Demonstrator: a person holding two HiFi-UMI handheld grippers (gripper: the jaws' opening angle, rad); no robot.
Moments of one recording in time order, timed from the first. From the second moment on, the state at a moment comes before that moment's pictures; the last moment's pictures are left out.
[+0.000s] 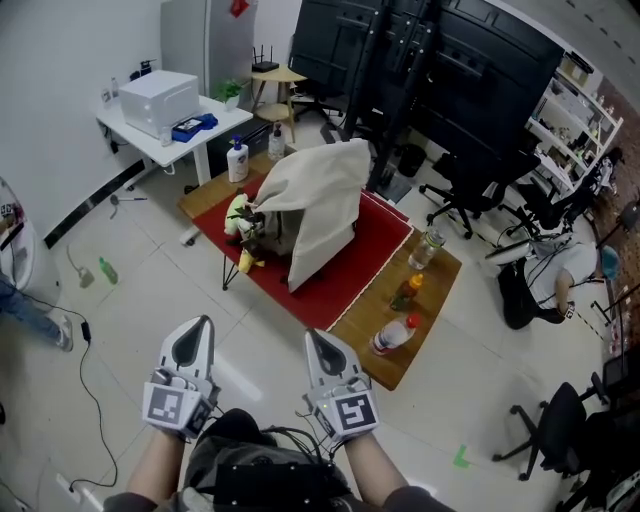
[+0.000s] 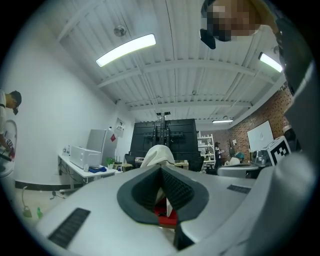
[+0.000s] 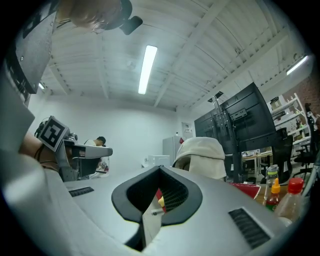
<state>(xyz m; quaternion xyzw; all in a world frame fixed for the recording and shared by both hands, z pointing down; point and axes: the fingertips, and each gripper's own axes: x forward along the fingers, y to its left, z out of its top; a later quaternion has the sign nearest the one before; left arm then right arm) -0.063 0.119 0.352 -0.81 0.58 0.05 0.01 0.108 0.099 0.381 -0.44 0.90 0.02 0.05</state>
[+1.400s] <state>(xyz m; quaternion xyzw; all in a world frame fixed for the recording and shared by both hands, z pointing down) -0.155 -0.250 0.445 -0.88 0.48 -0.03 -0.05 -0.085 -0.274 0.499 -0.43 0.90 -0.08 -0.09</state>
